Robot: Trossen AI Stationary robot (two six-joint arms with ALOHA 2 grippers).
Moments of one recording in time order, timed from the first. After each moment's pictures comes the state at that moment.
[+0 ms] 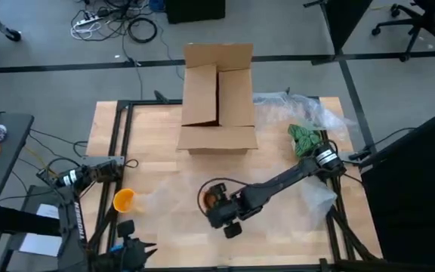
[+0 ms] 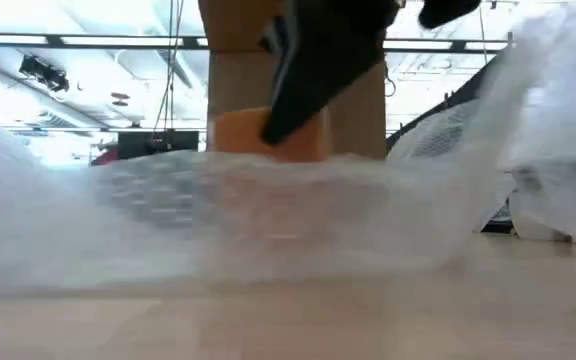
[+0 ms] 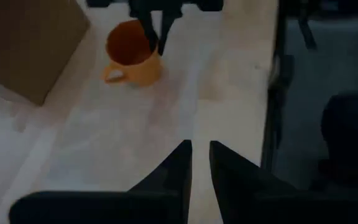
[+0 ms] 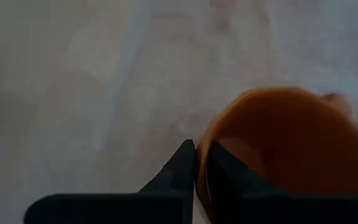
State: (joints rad) left arm -1.18 1.93 1.93 -1.57 -0.82 -1.50; right arm 0.44 2.07 1.71 -0.66 0.27 -0.02
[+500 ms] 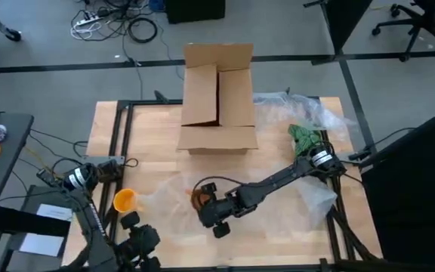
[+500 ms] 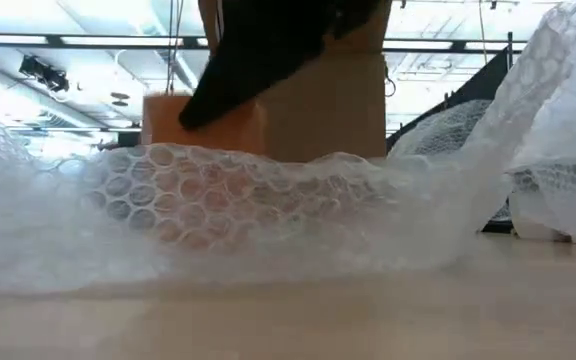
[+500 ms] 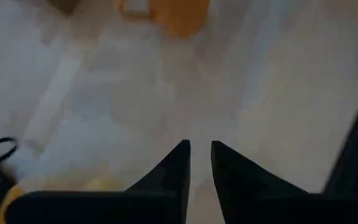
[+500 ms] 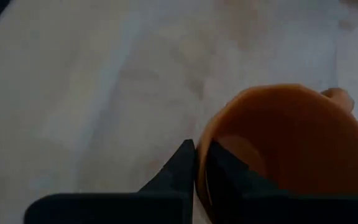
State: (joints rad) left arm -1.09 1.93 1.72 -1.57 -0.48 -1.50; right arm 0.40 2.15 1.71 -0.44 0.25 -0.04
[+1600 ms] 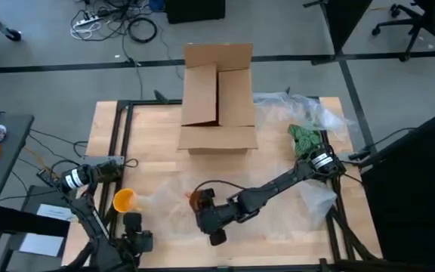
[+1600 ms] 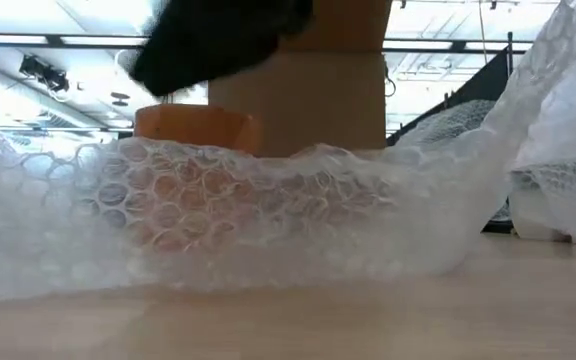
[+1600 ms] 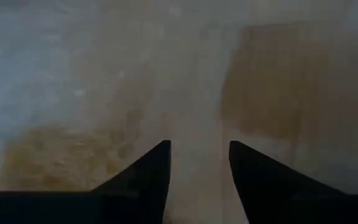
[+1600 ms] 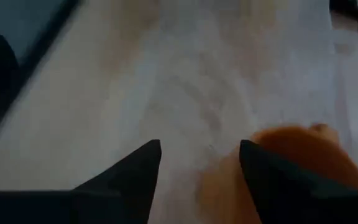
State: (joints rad) left arm -1.15 1.93 1.28 -1.18 -0.19 -1.13; right arm 0.47 2.13 1.72 -0.33 0.31 0.01
